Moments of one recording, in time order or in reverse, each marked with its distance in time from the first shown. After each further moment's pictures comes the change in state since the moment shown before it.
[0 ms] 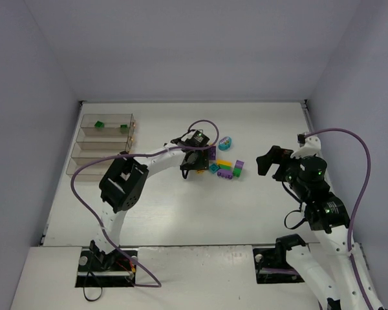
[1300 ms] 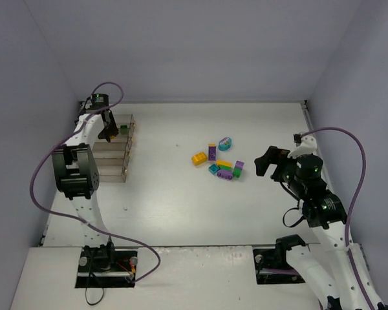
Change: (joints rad) left arm 0.771 -0.056 0.158 -0.148 -0.024 0.370; right arm 0.000 0.023 -0.010 -0.003 -0.010 -0.003
